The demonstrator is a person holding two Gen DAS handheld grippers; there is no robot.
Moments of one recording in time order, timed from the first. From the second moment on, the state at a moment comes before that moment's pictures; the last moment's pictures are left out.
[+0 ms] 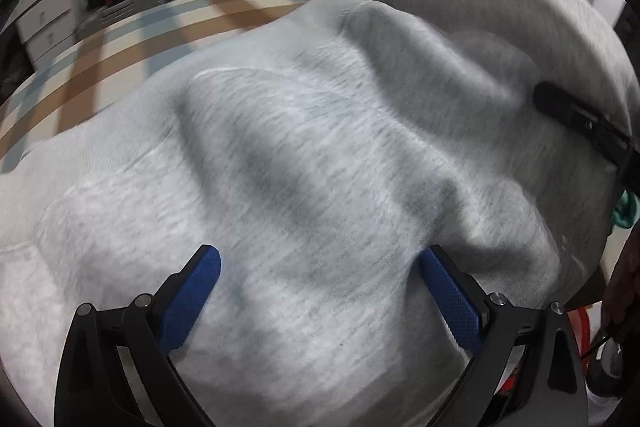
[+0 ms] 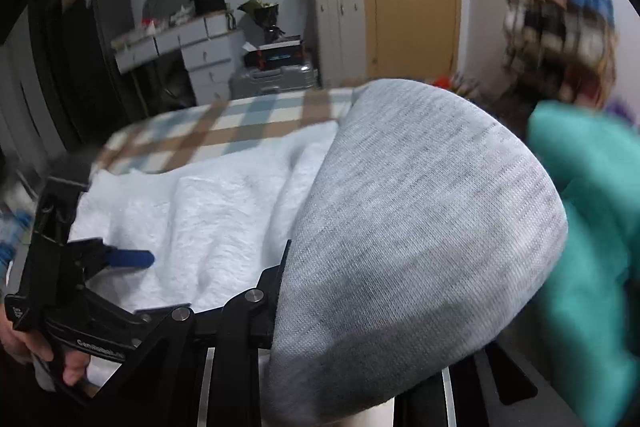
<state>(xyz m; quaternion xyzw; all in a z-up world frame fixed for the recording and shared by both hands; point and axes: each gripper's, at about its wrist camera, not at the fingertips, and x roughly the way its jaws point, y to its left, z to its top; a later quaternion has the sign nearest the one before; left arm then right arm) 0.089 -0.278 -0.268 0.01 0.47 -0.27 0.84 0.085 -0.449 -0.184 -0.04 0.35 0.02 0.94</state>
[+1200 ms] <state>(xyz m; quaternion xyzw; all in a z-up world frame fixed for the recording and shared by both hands) 0.049 -0.245 -0.262 0.01 0.52 -0.27 0.81 0.096 -0.473 -0.182 -0.02 0.36 0.03 0.93</state>
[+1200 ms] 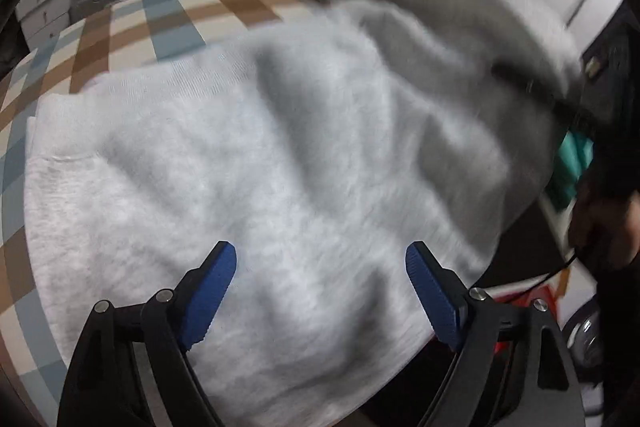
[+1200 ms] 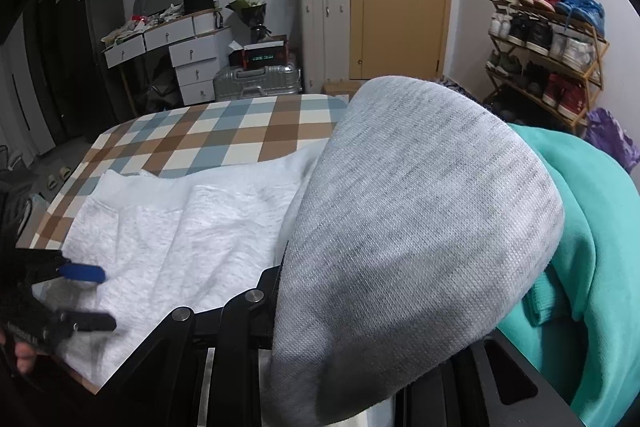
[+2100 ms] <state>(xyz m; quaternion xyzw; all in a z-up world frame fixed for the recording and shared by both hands) 0.067 -0.095 -0.234 -0.17 0.45 -0.27 0.83 0.026 -0.271 -0.187 -0.41 0.21 0.11 0.88</state>
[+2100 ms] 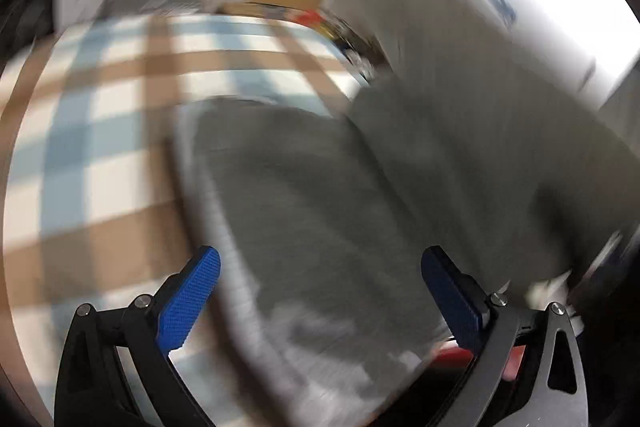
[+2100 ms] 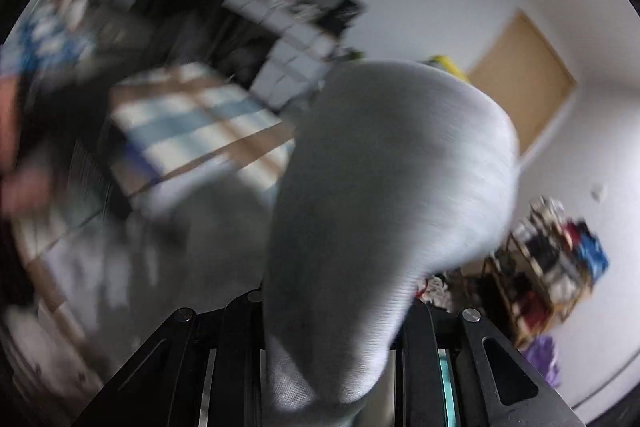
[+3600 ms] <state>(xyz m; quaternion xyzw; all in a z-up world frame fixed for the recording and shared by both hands) 0.124 -0.091 -0.254 -0.18 0.54 -0.29 0.76 0.050 -0.390 -0.252 0.21 0.44 0.27 0.83</state>
